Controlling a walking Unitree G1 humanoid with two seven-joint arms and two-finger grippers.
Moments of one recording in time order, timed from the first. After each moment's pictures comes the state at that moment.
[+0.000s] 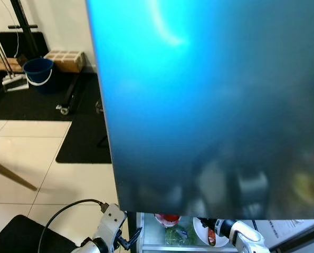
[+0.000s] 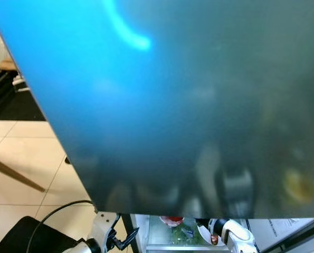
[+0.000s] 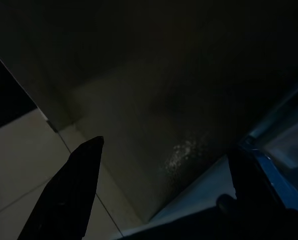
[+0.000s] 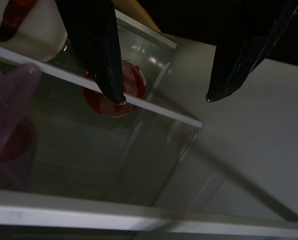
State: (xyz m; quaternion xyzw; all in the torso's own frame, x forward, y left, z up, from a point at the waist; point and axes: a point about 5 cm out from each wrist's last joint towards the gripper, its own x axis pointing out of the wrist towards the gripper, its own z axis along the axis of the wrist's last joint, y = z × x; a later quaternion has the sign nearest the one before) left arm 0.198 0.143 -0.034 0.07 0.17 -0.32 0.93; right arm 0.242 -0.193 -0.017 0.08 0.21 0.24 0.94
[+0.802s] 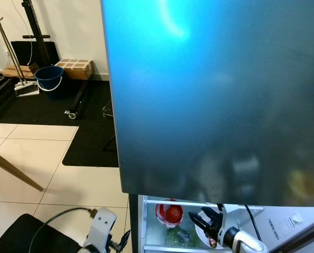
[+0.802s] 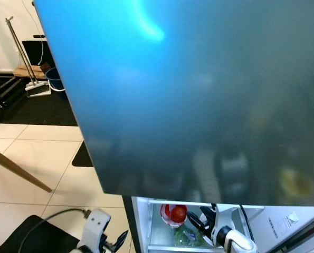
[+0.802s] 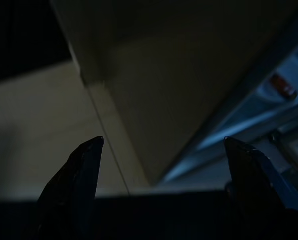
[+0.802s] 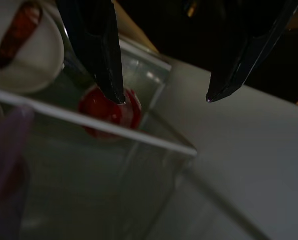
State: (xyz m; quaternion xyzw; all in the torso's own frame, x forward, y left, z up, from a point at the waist) left arm 0.173 0.169 -0.061 0.04 0.26 -0.22 0.94; right arm 0.219 -0.202 -0.037 0.08 0.26 0.22 0.94
